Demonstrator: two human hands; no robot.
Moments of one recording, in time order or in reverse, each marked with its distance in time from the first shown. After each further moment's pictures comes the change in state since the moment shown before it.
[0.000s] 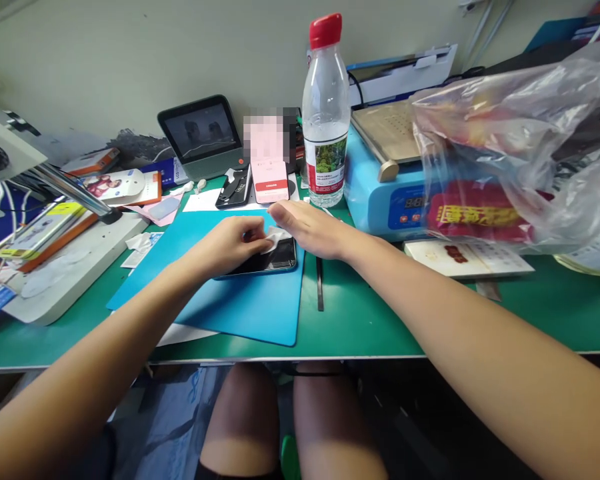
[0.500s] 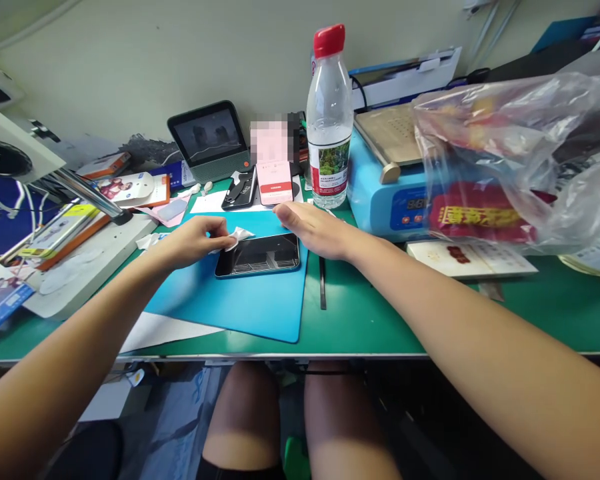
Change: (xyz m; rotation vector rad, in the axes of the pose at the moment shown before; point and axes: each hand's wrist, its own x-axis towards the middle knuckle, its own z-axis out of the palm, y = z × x) left_hand -0.024 -0.048 -0.045 -0.031 -0.023 -0.168; right_hand -0.004 -0.004 -0.004 -0.012 -0.008 0.055
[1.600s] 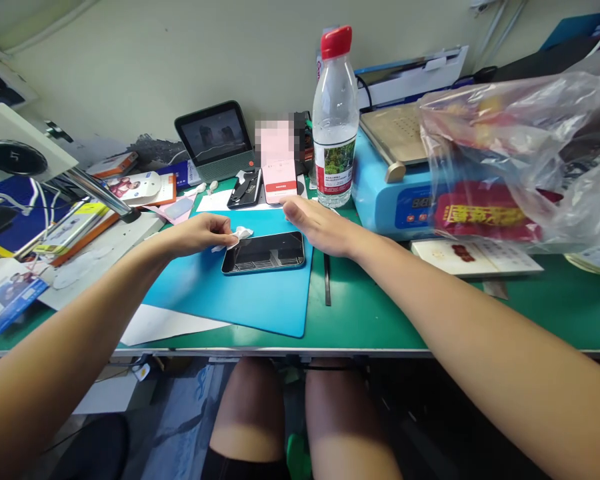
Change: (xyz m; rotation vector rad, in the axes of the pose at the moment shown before) left_hand 0.010 -0.011 -0.014 -0.125 -0.158 -0.061; right_hand 0.002 0.005 0.002 0.012 0.025 0.003
